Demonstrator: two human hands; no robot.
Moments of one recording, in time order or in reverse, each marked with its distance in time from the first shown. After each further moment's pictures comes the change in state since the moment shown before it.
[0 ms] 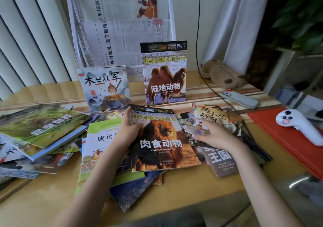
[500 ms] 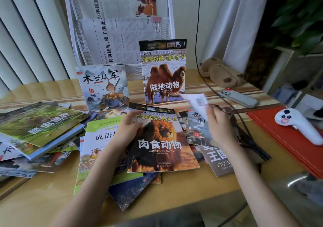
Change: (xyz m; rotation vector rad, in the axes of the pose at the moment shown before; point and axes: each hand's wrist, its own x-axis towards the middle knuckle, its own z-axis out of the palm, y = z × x) left_hand -0.008 0.006 -0.002 0.079 -0.065 0.021; right_hand -0.022 -0.028 -0.010 0.546 0.595 -0.323
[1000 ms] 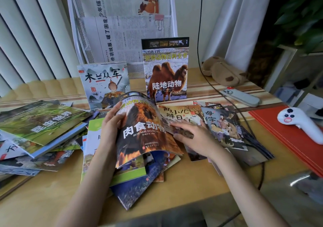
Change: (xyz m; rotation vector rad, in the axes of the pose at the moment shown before) left_hand 0.002 -0.011 -0.029 -0.644 0.165 0.016; right_hand -0.016 0.011 0.040 -0.228 -0.548 -0.037
